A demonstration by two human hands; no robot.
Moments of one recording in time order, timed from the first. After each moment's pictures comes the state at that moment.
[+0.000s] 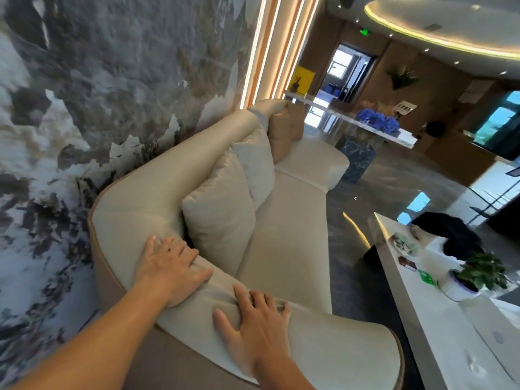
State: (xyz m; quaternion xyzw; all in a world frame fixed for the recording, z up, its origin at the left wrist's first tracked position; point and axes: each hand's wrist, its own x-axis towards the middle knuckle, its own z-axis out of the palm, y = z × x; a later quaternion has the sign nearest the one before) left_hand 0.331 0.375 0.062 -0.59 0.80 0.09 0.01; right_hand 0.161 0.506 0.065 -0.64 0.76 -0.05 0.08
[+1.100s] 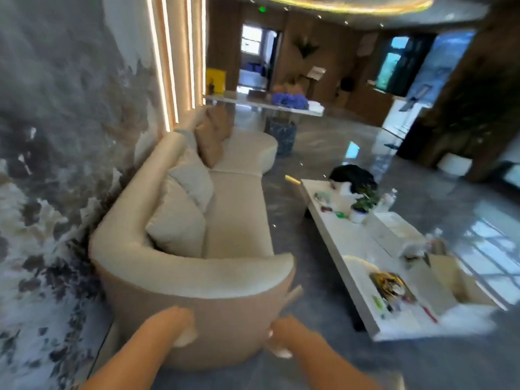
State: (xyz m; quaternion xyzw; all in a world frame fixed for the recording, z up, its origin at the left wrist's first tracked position) left_hand 0.350 0.629 0.298 -0.41 0.81 0.21 0.36; right_hand 0.150 0.773 0.272 -0.40 0.84 0.08 0.36
